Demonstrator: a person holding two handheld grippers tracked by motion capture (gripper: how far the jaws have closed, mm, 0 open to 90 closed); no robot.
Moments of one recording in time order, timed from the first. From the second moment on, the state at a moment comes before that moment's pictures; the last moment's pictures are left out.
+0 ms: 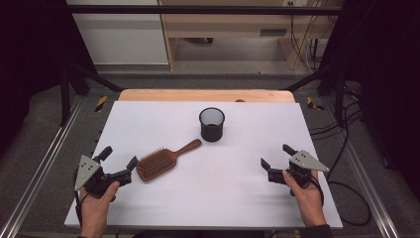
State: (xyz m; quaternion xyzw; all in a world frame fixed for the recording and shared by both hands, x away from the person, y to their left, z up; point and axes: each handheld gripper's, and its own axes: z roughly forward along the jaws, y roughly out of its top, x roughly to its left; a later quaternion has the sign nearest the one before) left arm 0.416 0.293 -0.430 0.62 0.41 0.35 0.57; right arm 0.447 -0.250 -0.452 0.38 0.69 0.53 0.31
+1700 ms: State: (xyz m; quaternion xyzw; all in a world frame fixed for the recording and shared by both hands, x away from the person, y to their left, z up) left arm 0.521 0.131 -0.449 0.73 0.49 0.24 0.41; right arm 0.444 -0.248 -0.448 0.37 0.69 0.54 0.31
